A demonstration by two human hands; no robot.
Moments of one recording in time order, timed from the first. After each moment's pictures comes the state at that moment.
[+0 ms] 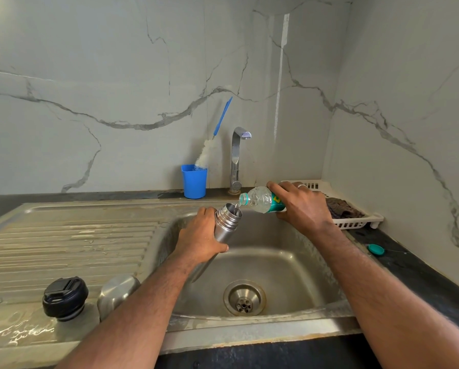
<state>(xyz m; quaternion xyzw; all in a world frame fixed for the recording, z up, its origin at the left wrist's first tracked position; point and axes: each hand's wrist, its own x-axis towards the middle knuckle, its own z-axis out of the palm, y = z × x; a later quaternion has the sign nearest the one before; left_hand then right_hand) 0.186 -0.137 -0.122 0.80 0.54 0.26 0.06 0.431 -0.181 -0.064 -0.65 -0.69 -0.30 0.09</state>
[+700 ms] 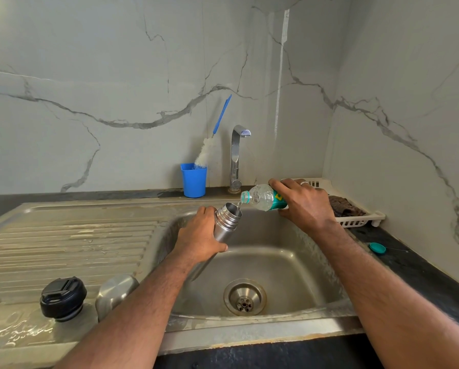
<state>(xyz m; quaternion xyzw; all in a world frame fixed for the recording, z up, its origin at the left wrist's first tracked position) 0.186 -0.135 -0.123 0.80 0.54 0.26 0.06 0.433 -0.182 -0.063 -0.65 -0.69 -0.30 0.10</state>
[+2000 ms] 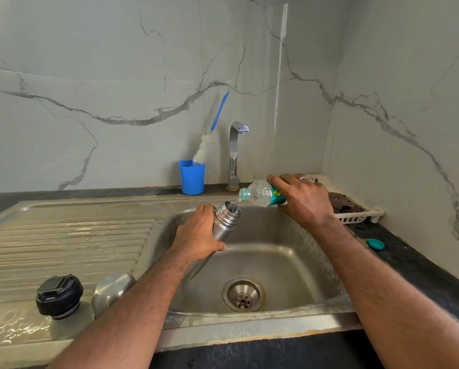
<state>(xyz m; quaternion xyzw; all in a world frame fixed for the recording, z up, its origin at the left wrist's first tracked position) 0.186 -0.135 -0.124 0.80 0.54 0.24 0.06 0.431 -0.186 -0.059 -0.66 -0.68 -0.30 0.10</state>
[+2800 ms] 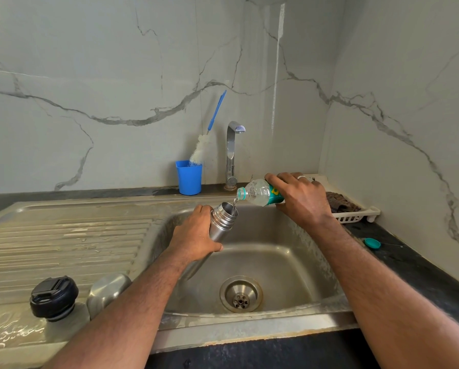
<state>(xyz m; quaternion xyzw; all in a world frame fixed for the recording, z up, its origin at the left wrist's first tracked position) 0.186 -0.135 -0.124 0.81 0.53 0.24 0.05 0.435 -0.184 -0.060 -0.66 -0.68 -0.30 0.11</state>
